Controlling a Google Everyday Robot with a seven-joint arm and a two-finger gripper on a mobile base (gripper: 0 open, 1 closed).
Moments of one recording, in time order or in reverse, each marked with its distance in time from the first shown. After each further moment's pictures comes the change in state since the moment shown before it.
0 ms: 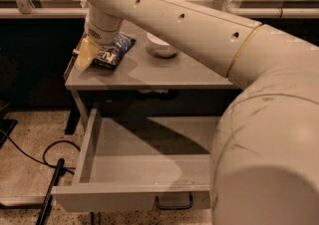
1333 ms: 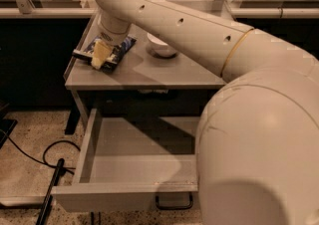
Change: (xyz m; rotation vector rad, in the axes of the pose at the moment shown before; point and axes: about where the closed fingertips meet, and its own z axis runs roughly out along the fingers) arm 0.027 -0.032 0.028 0.023 0.050 -0.016
